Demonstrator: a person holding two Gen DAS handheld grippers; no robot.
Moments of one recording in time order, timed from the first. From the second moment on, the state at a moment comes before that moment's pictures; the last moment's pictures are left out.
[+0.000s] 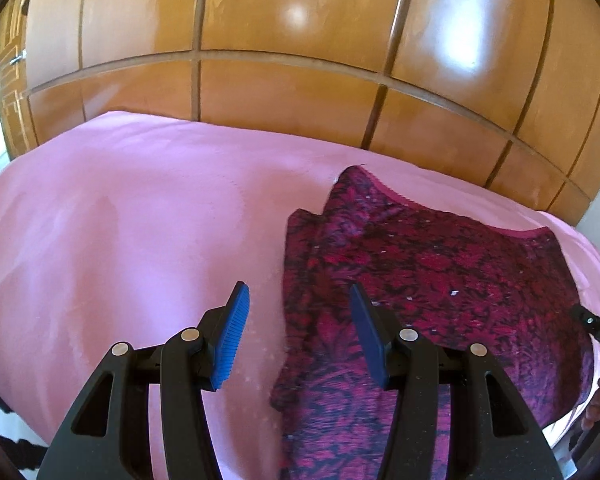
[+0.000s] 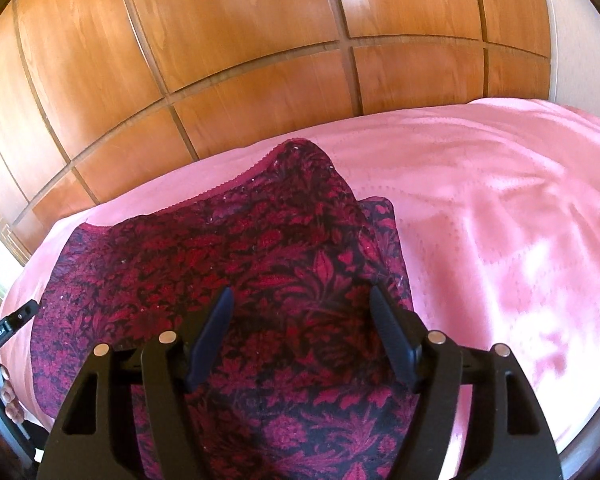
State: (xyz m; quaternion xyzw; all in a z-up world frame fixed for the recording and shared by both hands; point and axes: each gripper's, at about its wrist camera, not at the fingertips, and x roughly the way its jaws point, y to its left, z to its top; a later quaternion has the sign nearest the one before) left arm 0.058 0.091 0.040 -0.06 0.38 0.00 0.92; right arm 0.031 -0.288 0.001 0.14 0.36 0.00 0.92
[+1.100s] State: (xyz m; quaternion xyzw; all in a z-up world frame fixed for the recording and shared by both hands) left arm 0.036 0.041 0.062 -0.02 0.35 -0.03 0.93; right arm -0.014 -0.350 -0.003 0.23 0.37 0.02 0.90
